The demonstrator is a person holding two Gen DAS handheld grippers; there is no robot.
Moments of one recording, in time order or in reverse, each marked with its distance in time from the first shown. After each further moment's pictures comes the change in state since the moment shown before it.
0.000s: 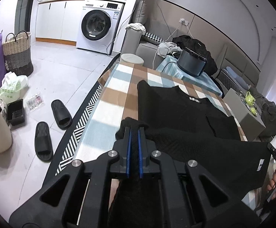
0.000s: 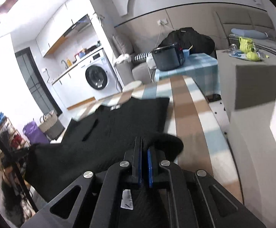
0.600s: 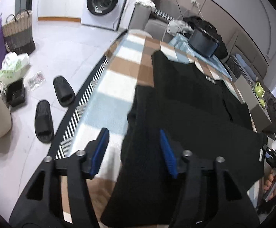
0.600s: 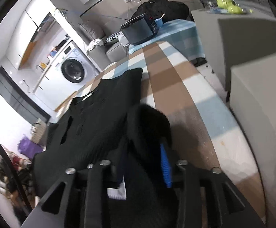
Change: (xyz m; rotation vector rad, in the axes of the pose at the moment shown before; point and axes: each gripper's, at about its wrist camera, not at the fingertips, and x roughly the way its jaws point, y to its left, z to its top) left arm 0.065 0.021 -0.024 -0.044 0.204 0.036; right arm 0.062 -0.053 -0.023 0.242 0.213 -0.059
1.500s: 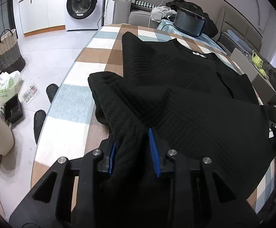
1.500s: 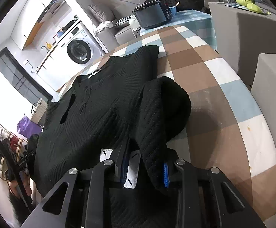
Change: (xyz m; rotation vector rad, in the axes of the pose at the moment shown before) left arm 0.018 -0.056 -0.032 0.191 0.016 0.032; right arm 0.022 0.030 -0.019 -0.115 0.101 -0.004
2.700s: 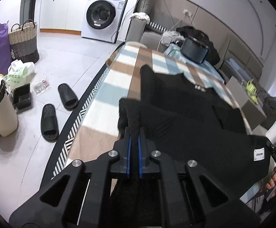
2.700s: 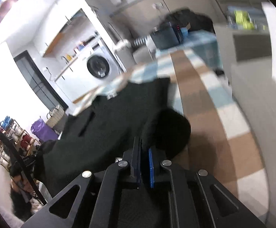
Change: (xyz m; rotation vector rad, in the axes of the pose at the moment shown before) left arm -0.128 0.052 -0.050 -0.165 -0.164 -0.036; right arm -0.093 0.000 -0.044 -0.077 -0.245 0.129
